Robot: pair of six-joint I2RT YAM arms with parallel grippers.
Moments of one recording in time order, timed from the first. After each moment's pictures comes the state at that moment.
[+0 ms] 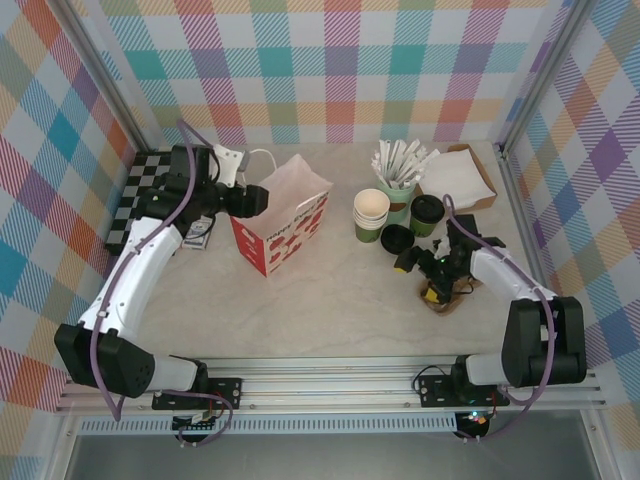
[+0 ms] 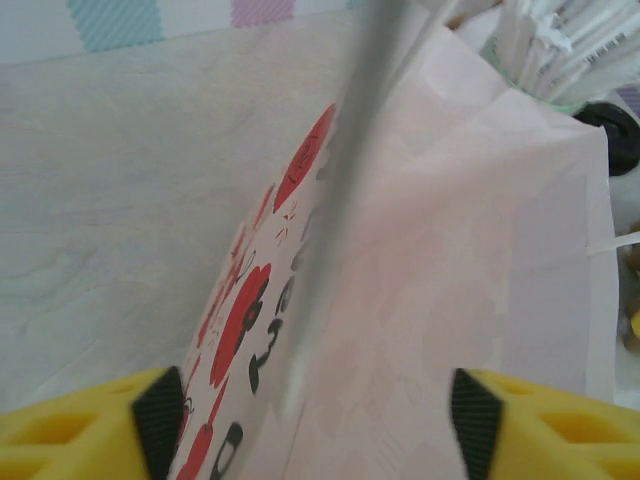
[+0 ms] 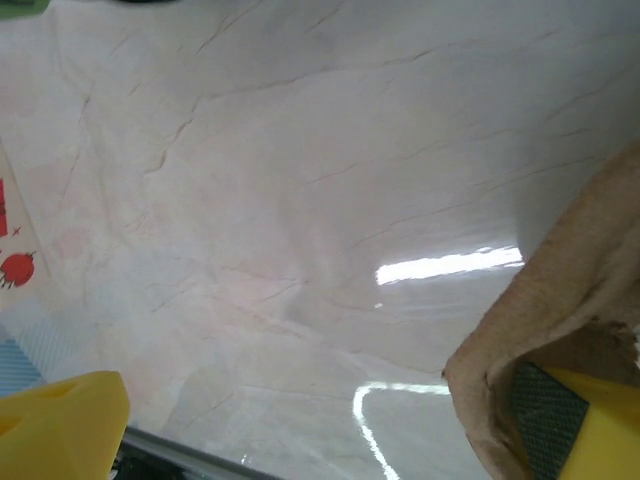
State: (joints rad) left arm -0.22 1.34 1.41 -0.76 0.30 -0.01; right arm 0.11 1.37 0.78 -0.74 -0.54 0.63
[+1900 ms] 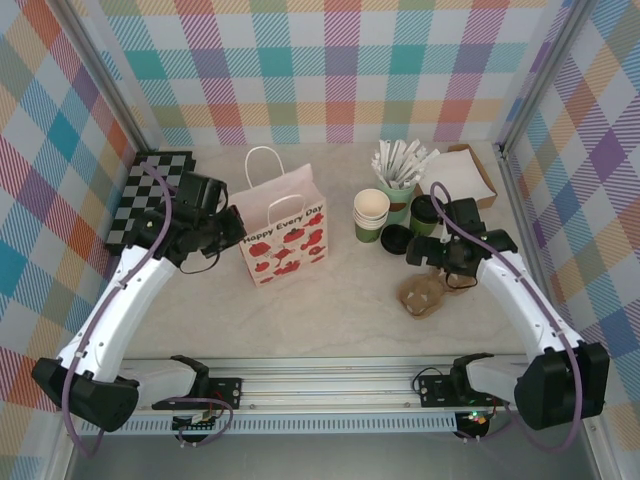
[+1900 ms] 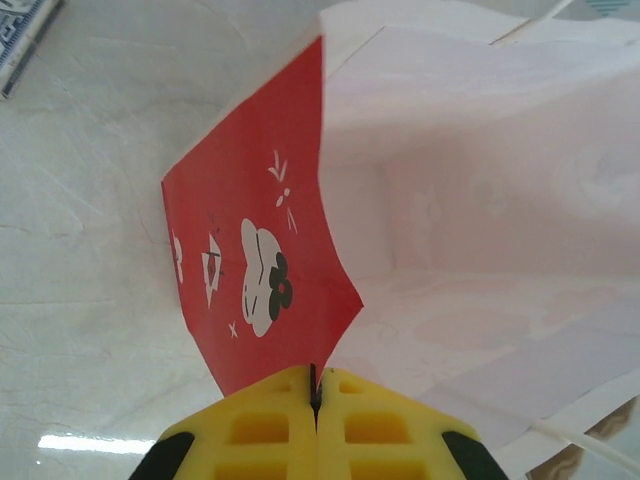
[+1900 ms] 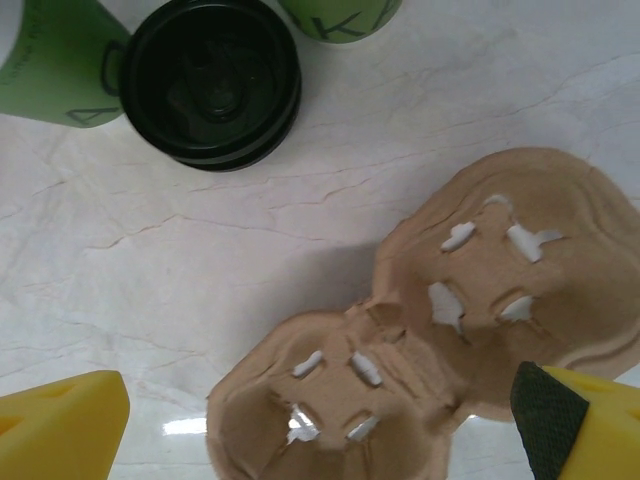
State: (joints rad) left arm -0.39 1.18 1.36 -1.08 0.01 -0.76; right arm 0.20 1.18 0.97 -0.90 -0.01 0.34
